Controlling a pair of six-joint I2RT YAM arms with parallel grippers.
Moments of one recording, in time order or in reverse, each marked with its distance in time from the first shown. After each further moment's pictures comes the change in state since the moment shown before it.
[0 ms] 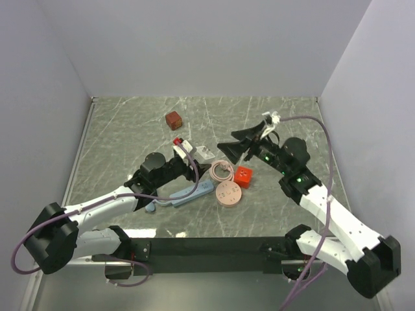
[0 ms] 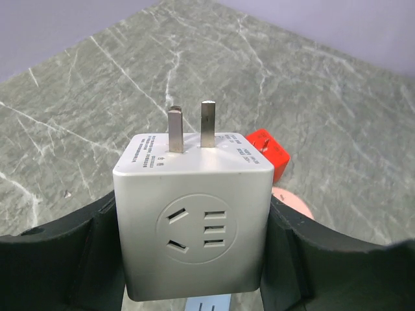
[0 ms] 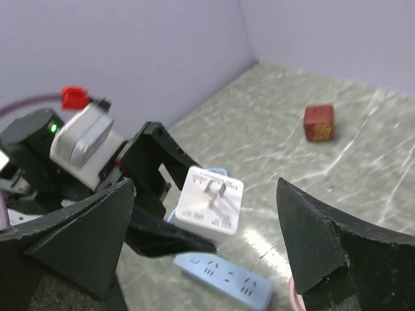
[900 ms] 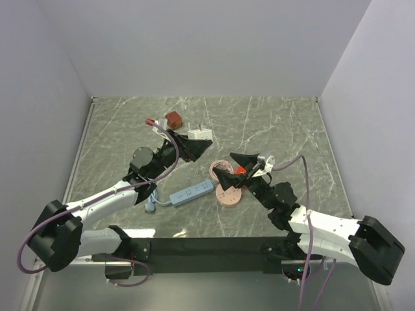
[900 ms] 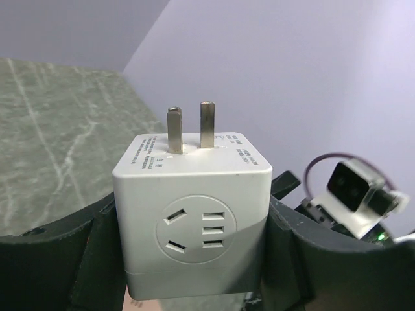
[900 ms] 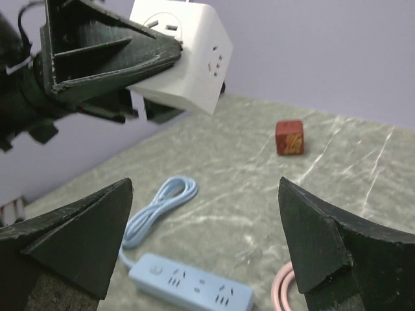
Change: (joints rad) left arm 0.084 0.032 0.059 0.272 0.008 -0.726; right arm 0.288 -0.021 -0.523 0.697 0.431 -0.214
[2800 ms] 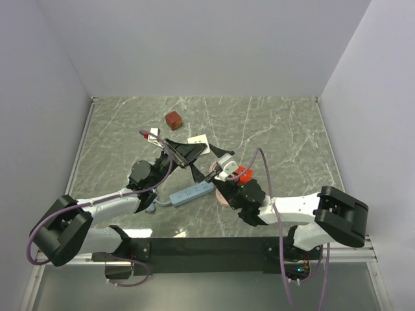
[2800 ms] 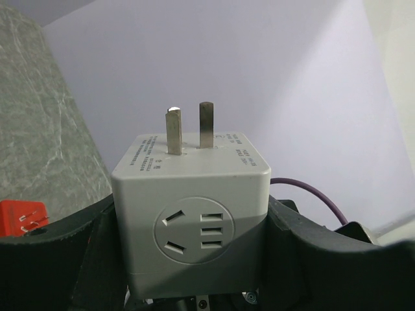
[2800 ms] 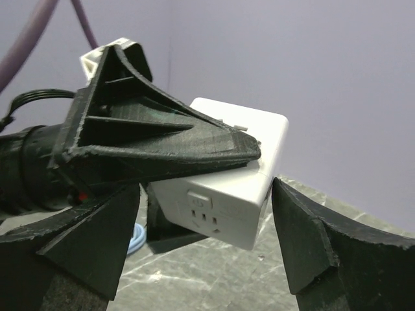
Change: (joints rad) left arm -0.021 0.055 -0.172 0.321 -0.051 -0.558; right arm 0.338 0.422 0.283 0.270 0.399 -0.526
